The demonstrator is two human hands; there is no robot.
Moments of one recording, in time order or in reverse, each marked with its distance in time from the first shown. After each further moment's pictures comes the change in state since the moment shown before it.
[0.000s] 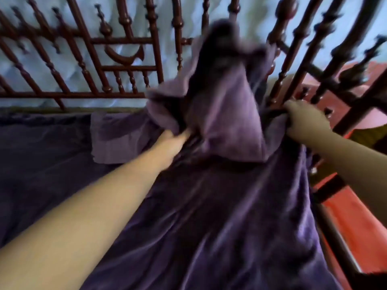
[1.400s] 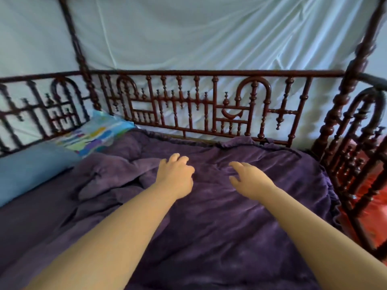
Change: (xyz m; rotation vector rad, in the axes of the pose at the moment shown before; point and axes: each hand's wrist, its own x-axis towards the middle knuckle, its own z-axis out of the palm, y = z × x) left_hand -0.452 0.098 -0.260 1.582 0.216 0.164; right_hand -0.318 -0.350 -0.220 0.231 -0.299 -0.408
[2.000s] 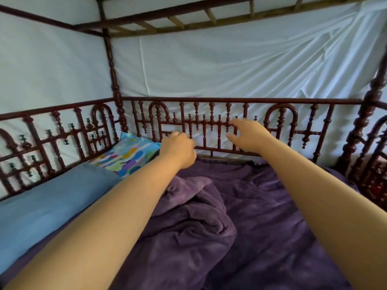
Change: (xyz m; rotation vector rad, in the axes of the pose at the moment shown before) left_hand -0.081 -0.305 -0.089 0.015 0.232 -0.008; right_hand 0.027 -0.346 -0.085 -0.067 0.258 -0.025
